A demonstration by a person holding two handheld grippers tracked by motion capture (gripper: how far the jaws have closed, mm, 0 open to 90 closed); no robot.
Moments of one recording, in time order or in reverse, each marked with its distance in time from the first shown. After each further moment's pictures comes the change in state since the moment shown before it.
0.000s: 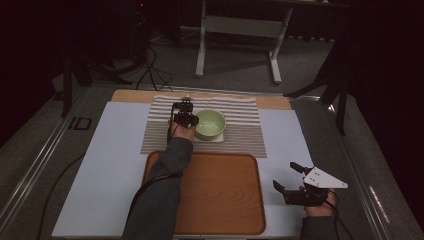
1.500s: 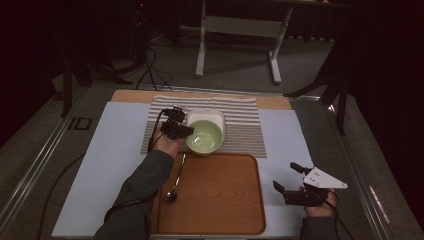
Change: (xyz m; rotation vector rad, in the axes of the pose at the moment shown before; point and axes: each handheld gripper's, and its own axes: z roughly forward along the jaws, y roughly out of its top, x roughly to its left) left arm 0.002 -0.039 -0.085 0.005 -0.149 0.188; right arm 0.000 -0.001 0.000 0.010 -0.006 -0.001
